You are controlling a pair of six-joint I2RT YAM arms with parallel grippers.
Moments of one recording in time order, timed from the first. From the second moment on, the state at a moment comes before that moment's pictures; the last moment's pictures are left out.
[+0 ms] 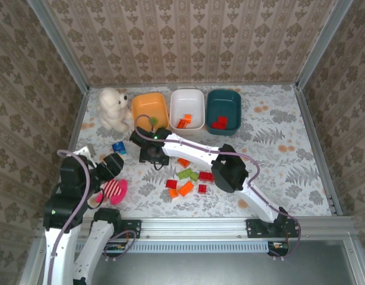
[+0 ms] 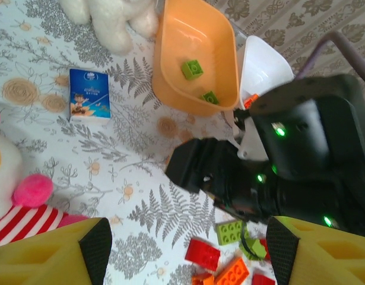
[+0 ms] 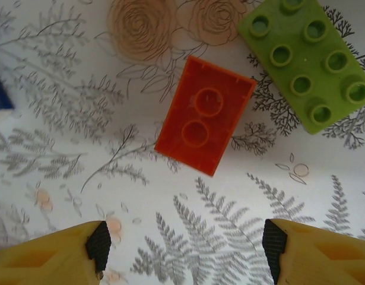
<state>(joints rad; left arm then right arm) -0.19 0.43 0.94 -1.11 0.10 -0.65 1.00 2.42 2.21 -1.03 0.12 1.11</state>
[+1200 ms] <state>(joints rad) -0.19 0.40 0.96 -1.23 0.27 -0.57 0.95 2.49 2.30 -1.03 0.28 0.98</state>
